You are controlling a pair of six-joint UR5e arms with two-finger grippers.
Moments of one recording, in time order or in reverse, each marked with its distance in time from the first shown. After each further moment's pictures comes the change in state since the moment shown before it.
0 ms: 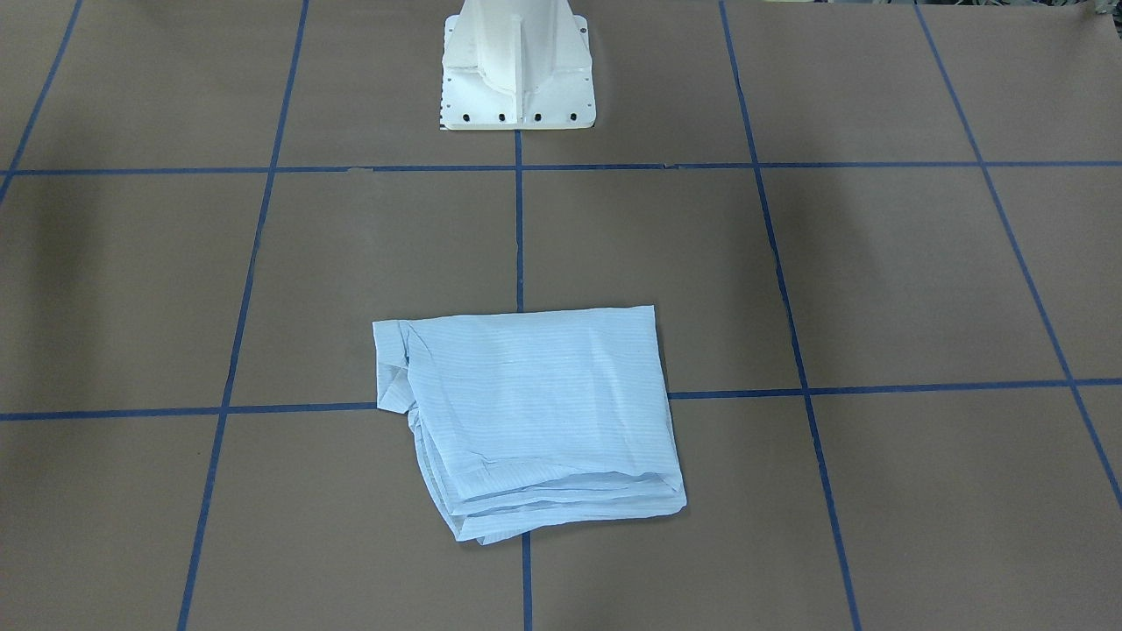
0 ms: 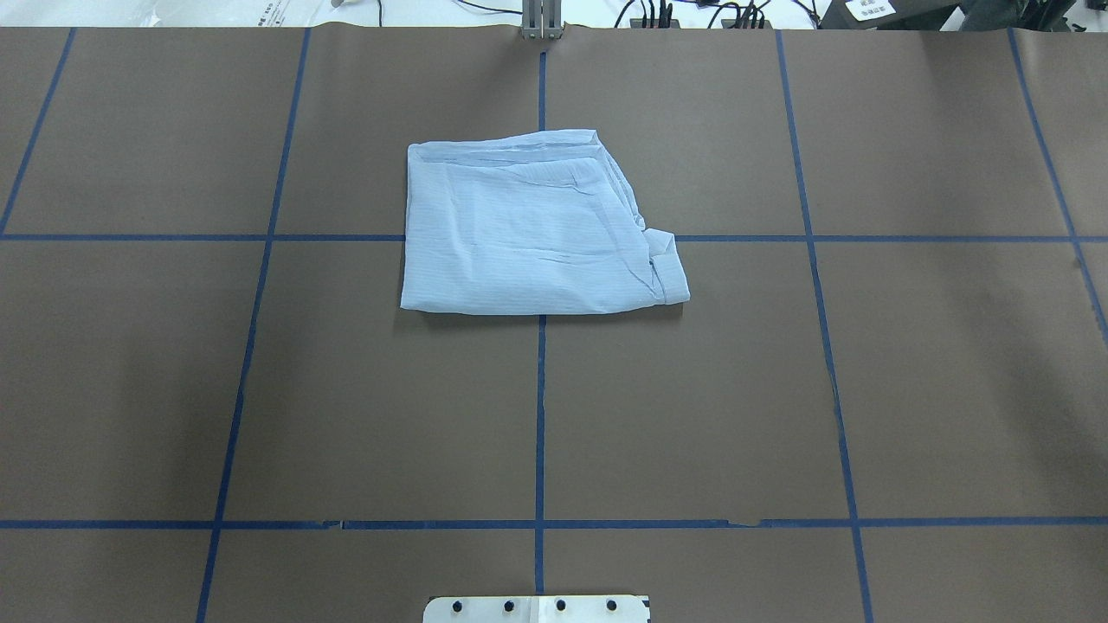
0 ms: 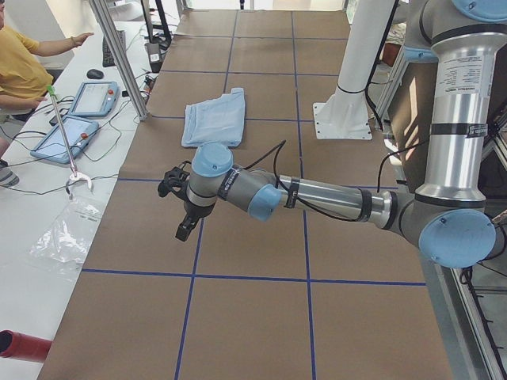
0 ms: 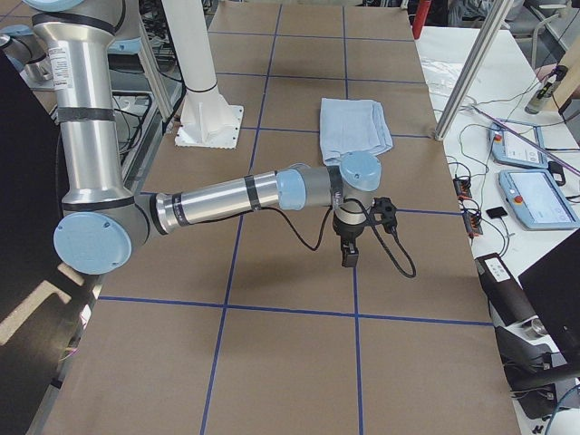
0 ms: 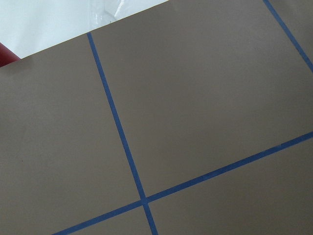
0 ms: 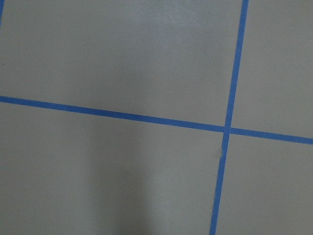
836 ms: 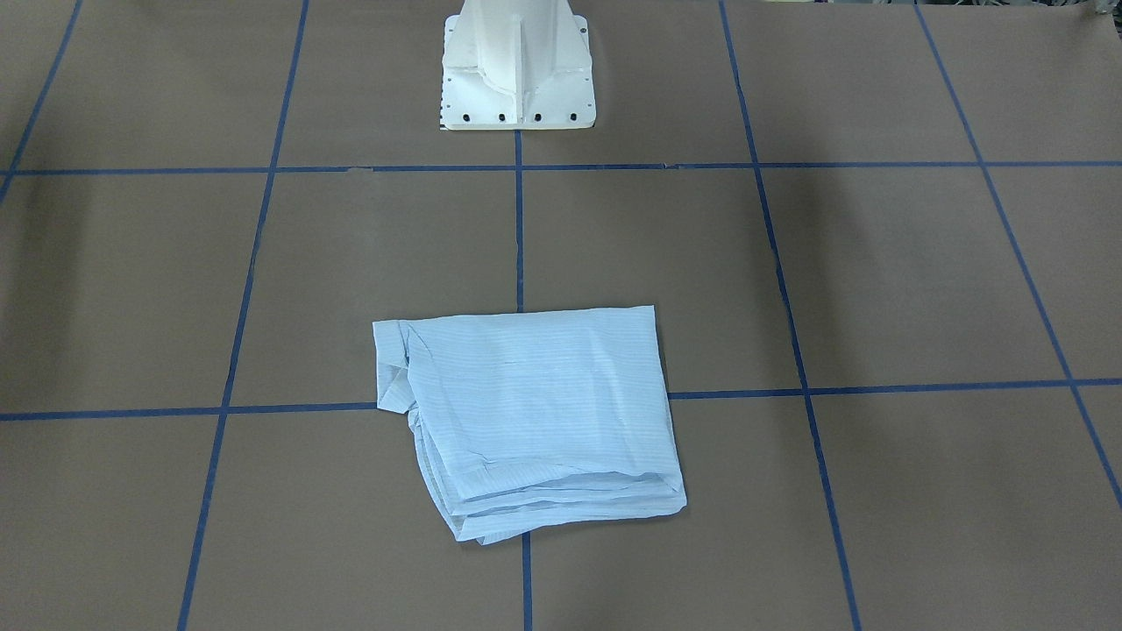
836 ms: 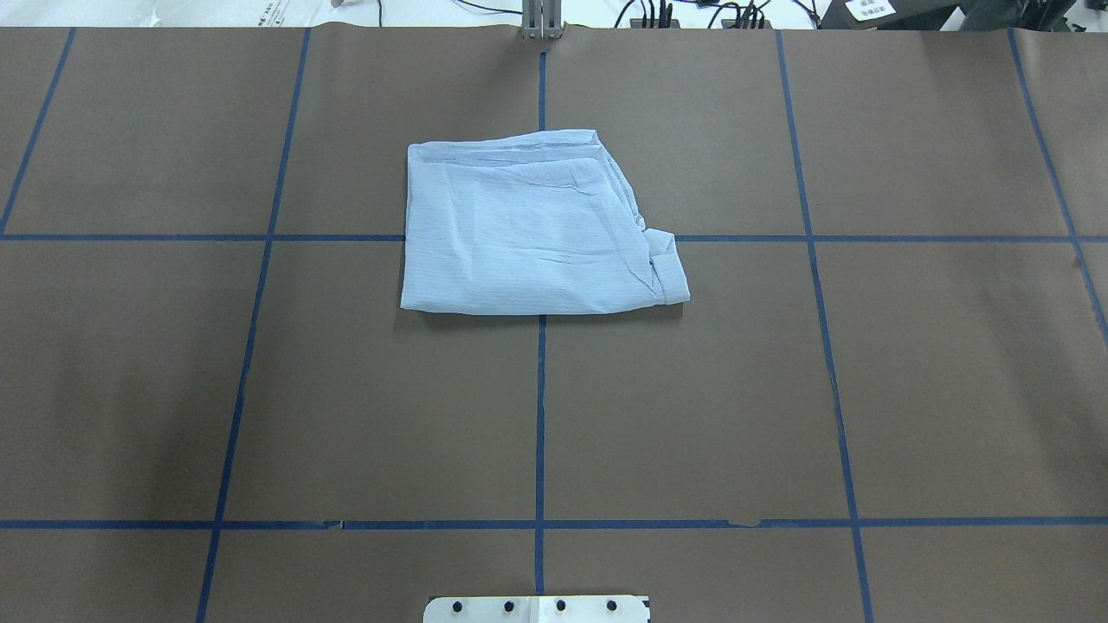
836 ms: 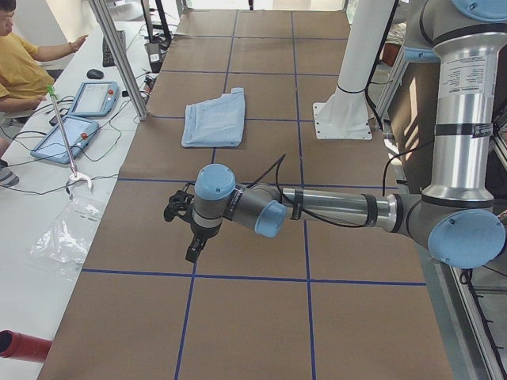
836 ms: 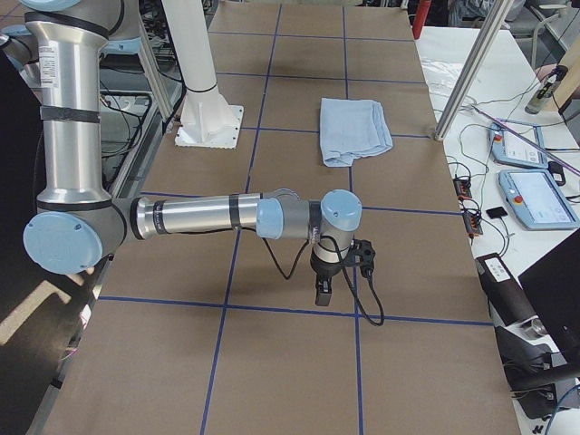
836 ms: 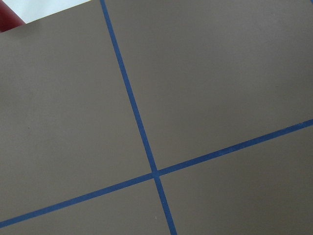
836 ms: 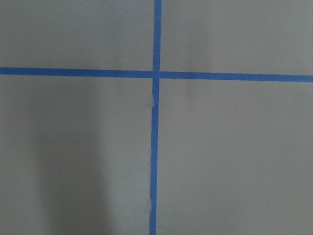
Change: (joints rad) left arm -0.003 0.029 0.074 0.004 0.000 0.000; right arm 0.025 -0.088 -0.055 0.001 -0.096 0.007
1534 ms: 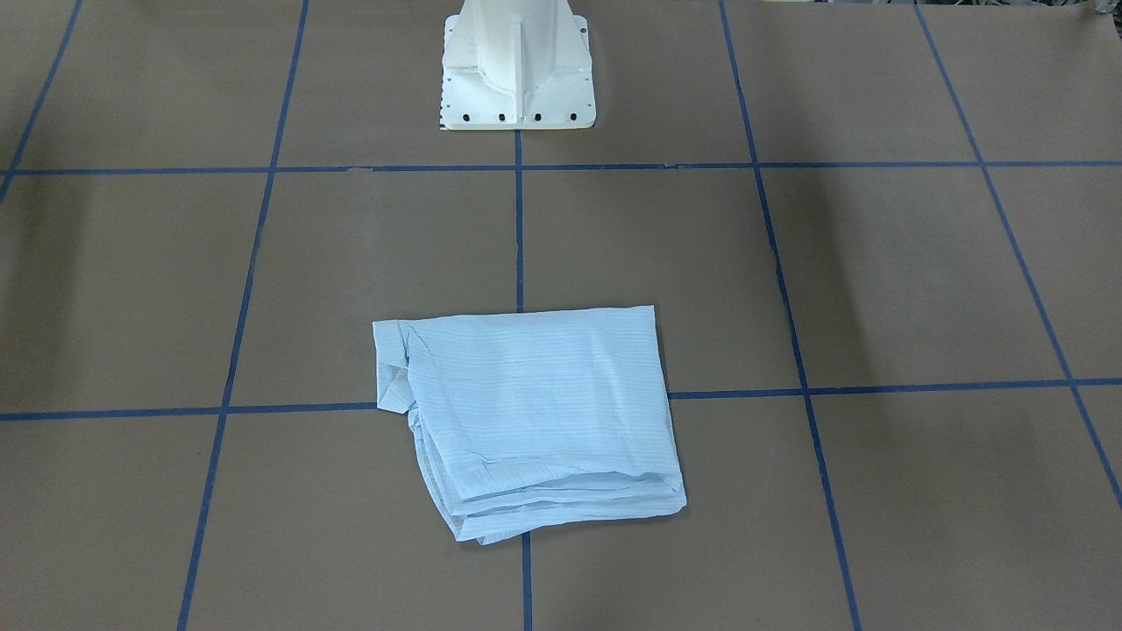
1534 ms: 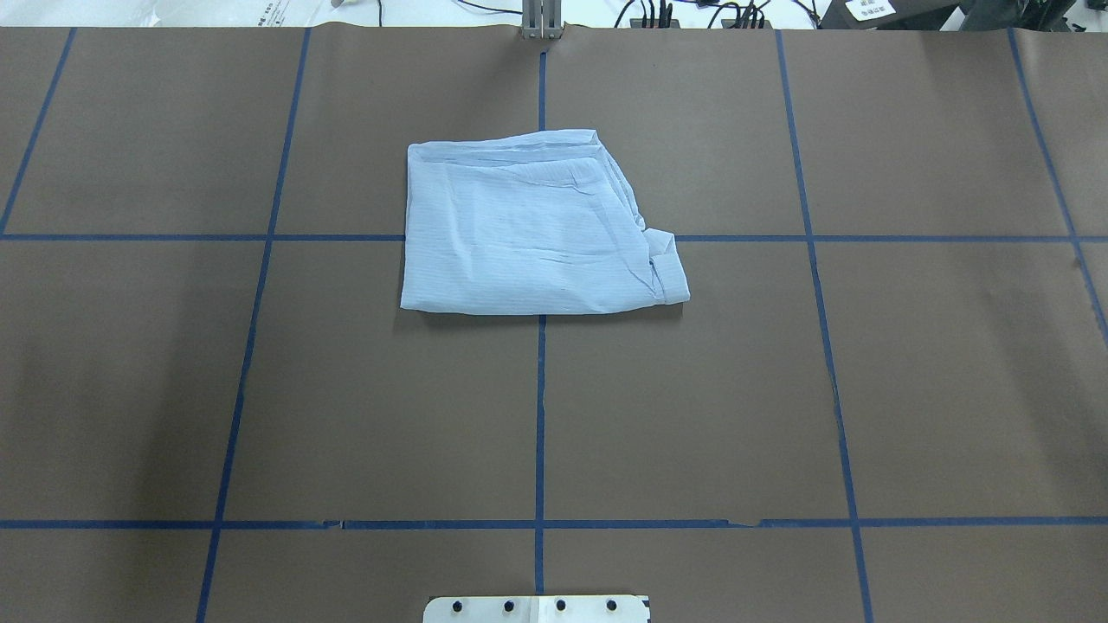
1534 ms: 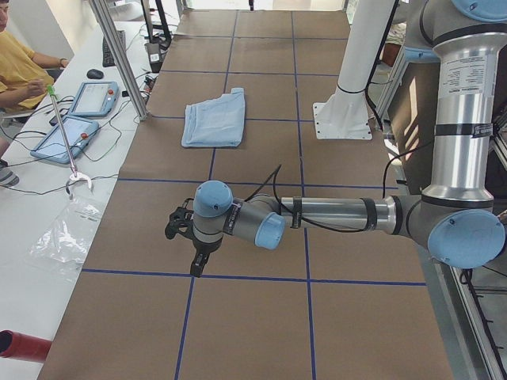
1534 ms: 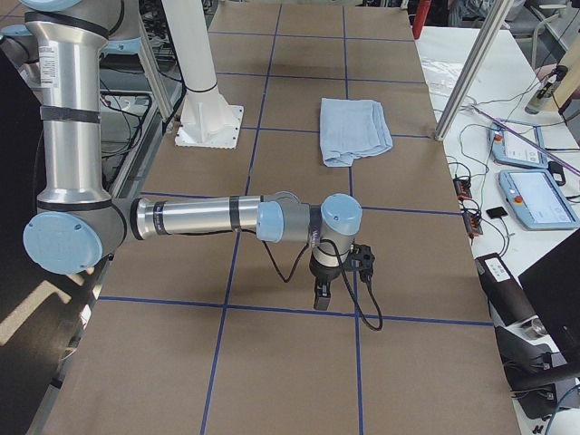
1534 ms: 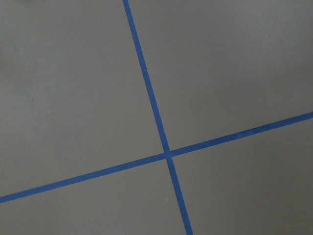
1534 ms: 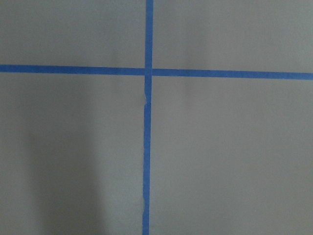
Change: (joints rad) left arm 0.001 -0.002 0.060 -0.001 -0.003 -0.001; right arm -0.002 0.000 -0.005 0.004 -0.019 -0.004
